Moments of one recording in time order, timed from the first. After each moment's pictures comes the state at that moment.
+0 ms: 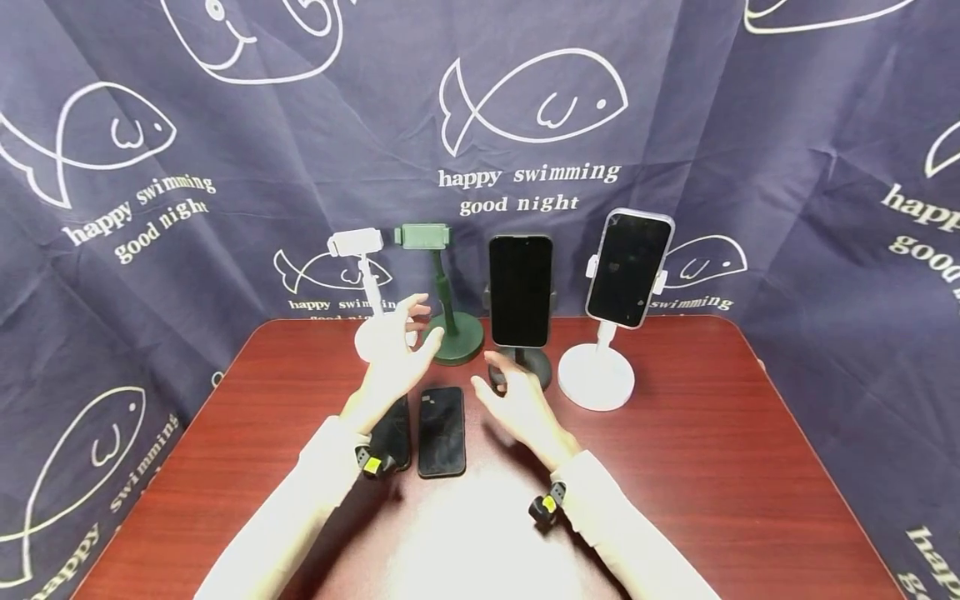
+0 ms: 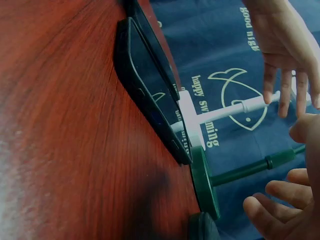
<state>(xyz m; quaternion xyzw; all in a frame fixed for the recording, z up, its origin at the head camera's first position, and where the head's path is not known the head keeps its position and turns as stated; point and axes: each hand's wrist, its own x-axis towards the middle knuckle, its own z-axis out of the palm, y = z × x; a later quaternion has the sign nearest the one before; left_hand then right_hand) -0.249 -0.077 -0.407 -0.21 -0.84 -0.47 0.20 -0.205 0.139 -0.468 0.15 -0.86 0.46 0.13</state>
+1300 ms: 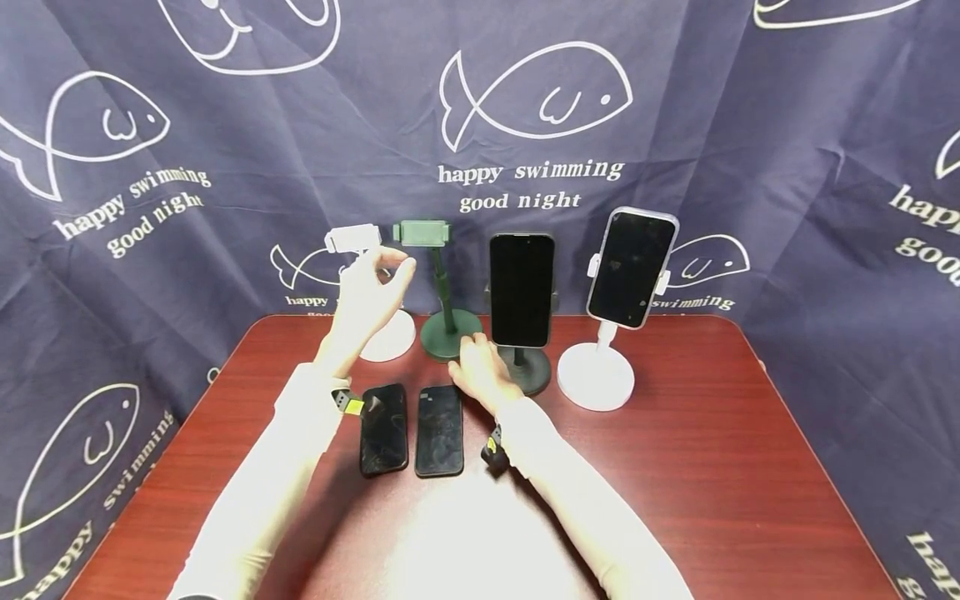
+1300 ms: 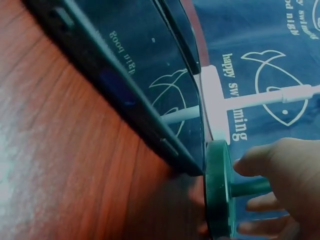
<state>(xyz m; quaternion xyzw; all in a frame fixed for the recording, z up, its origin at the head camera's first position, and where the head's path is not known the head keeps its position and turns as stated) -0.281 -0.092 -0.327 -0.13 -0.86 -0.44 0.24 -0.278 0.081 -0.471 0.12 -0.96 0.23 0.05</state>
